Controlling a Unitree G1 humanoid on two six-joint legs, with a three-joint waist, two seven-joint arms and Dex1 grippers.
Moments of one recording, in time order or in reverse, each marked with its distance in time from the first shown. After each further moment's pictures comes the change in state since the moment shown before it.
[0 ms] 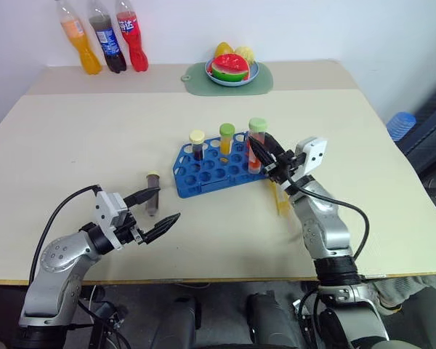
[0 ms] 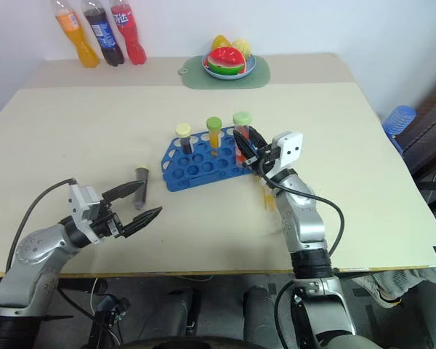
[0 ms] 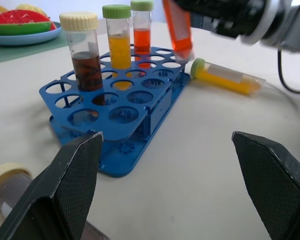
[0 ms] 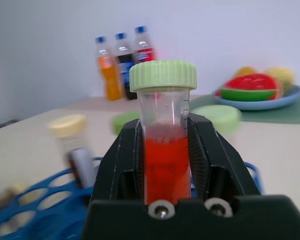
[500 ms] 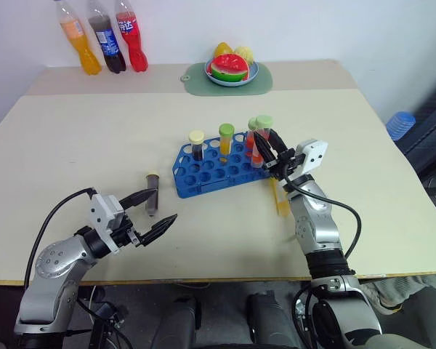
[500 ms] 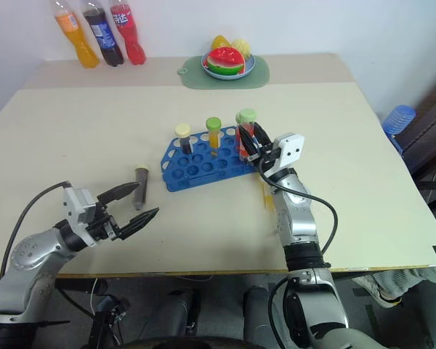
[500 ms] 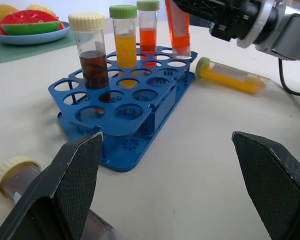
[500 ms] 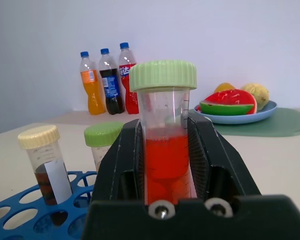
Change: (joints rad) left arm 0.040 0.000 0.026 -0.033 -0.001 0.000 0.013; right arm -0.004 0.016 -0.020 0.081 -0.007 -0.120 0.005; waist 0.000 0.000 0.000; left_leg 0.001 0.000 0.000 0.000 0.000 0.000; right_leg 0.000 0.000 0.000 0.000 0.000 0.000
